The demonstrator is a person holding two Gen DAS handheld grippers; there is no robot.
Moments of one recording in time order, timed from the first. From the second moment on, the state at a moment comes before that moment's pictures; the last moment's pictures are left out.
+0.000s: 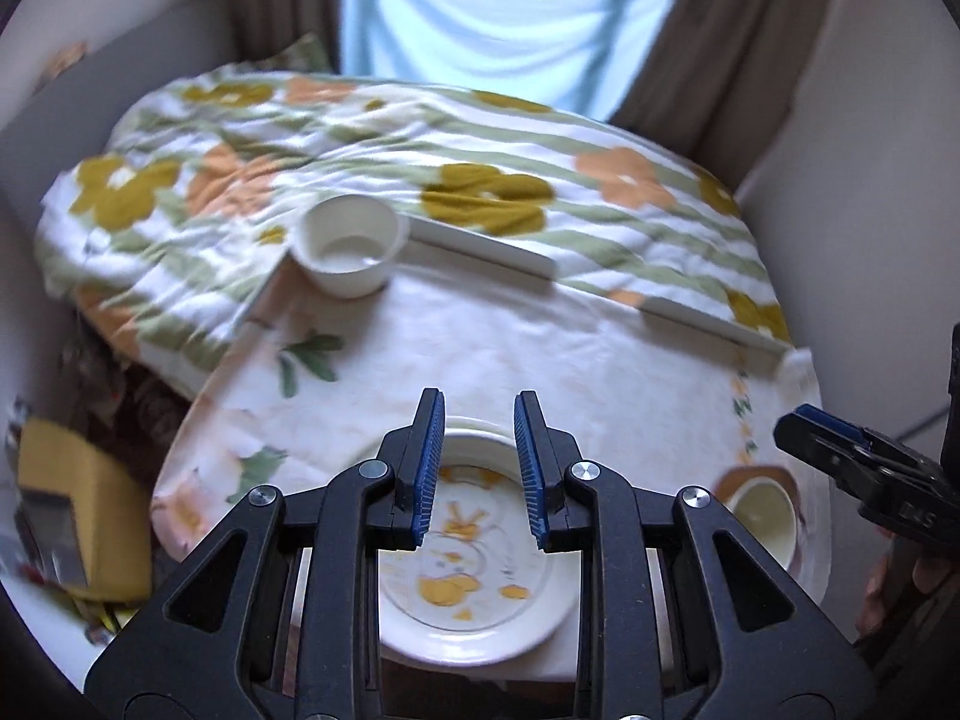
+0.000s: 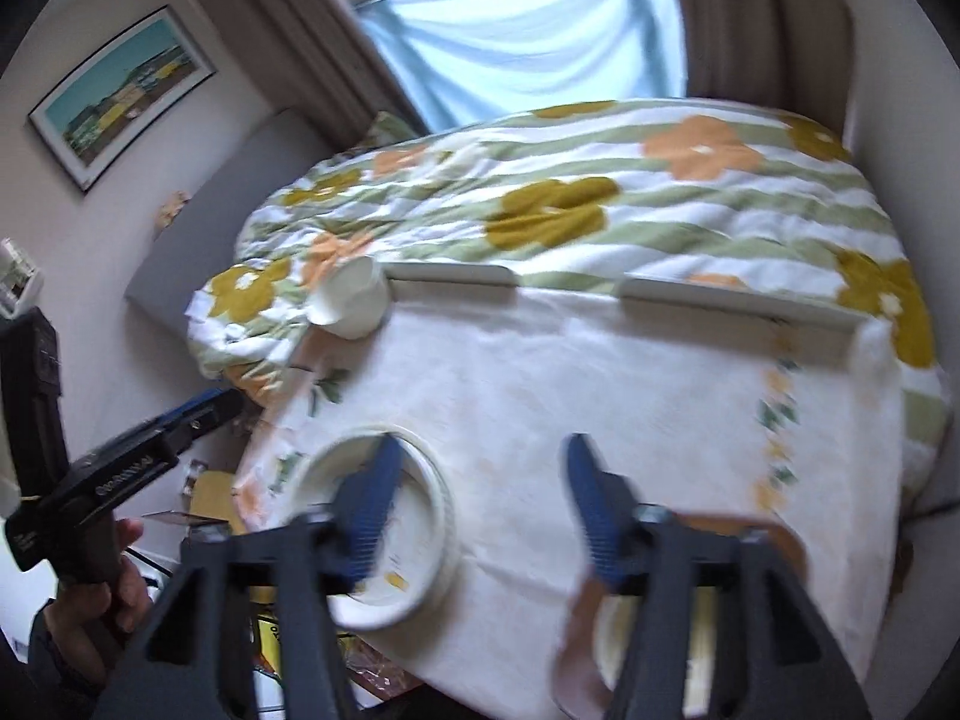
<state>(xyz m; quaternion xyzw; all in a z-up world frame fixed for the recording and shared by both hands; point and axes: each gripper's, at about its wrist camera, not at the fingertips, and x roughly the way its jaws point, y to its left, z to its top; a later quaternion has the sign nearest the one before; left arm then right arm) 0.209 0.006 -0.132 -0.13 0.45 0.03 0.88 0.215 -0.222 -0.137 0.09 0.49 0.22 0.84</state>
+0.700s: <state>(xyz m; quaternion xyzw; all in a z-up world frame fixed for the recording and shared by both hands) 0.353 0.180 -0.250 -0.32 0.45 0.08 0.83 0.424 -0.019 -0.233 0.10 0.58 0.29 0.76</state>
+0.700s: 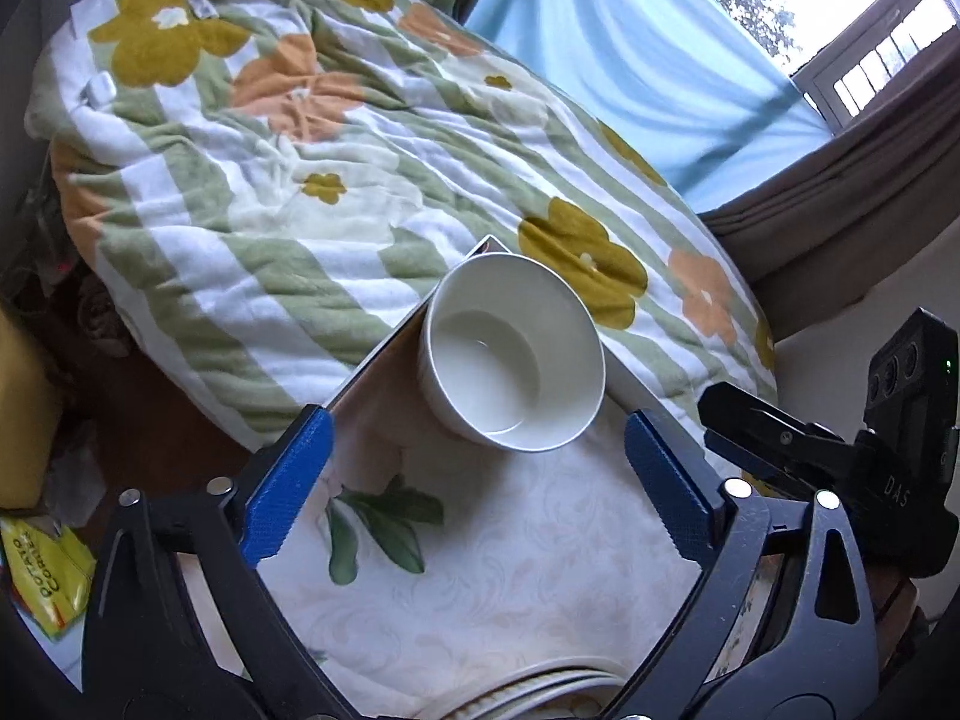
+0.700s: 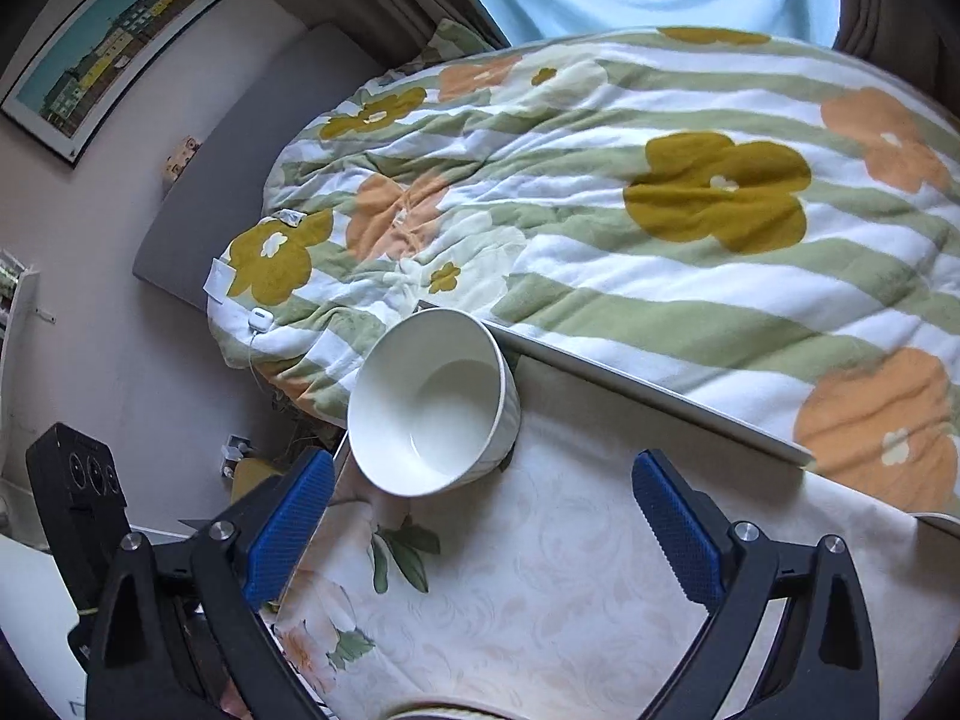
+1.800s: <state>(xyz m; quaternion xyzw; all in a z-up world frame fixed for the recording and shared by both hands) 0.360 0.145 -0.221 -0.22 0.44 0.06 0.87 0.406 -0.017 -0.229 0.13 0.55 0.30 0.76</state>
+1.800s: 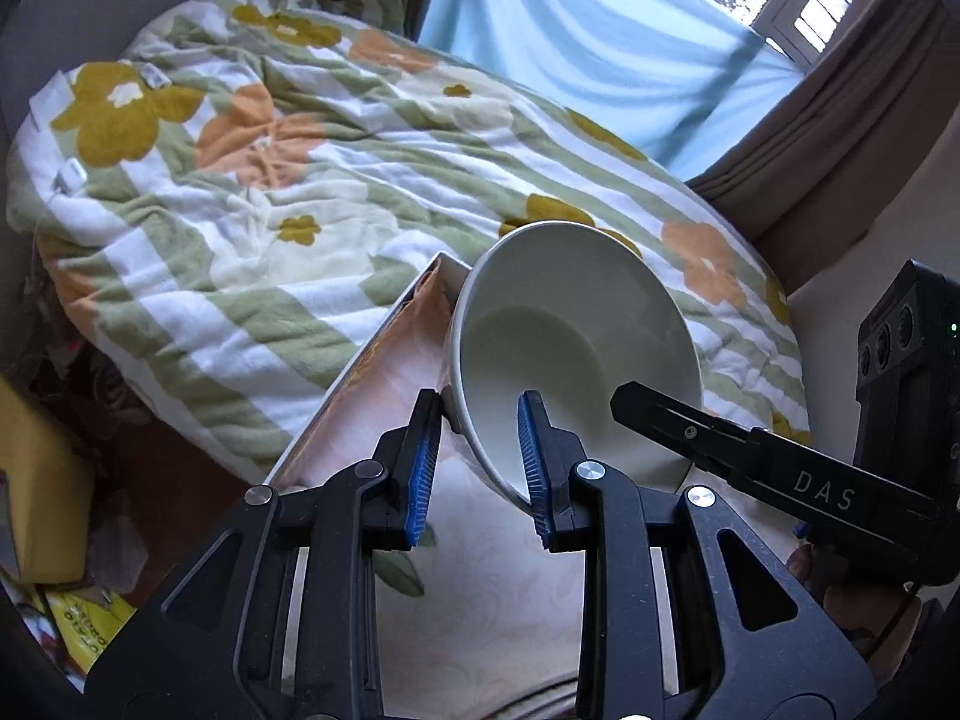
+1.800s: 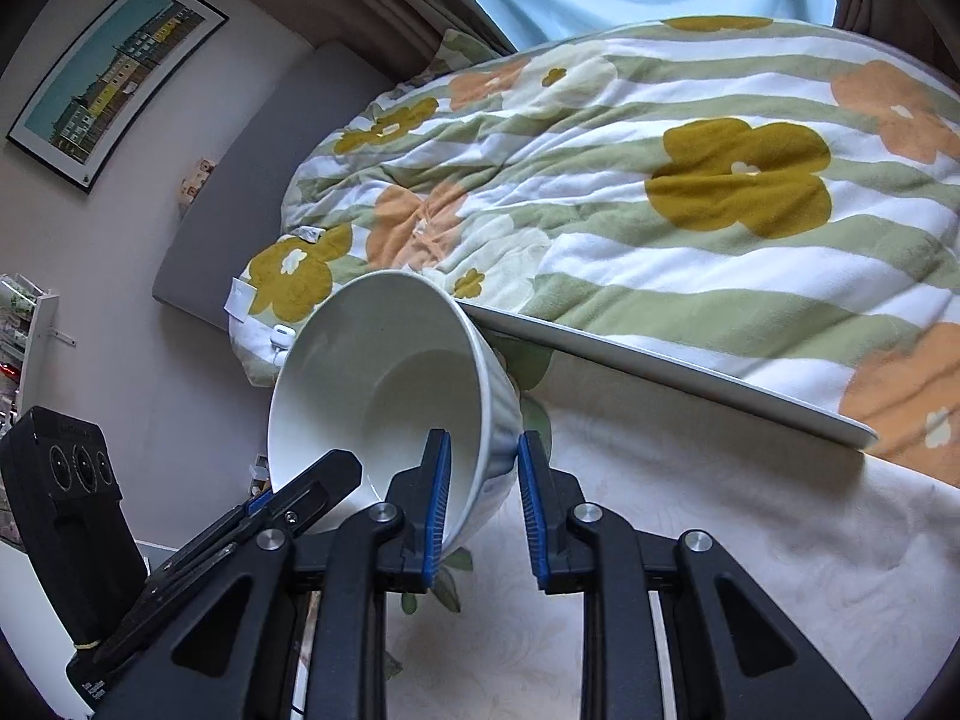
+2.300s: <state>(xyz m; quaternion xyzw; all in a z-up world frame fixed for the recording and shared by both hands) 0.227 -0.027 -0.123 -0.16 0.40 -0.01 0.90 0.259 -0.169 -0.132 0.14 0.49 0.26 0.82</state>
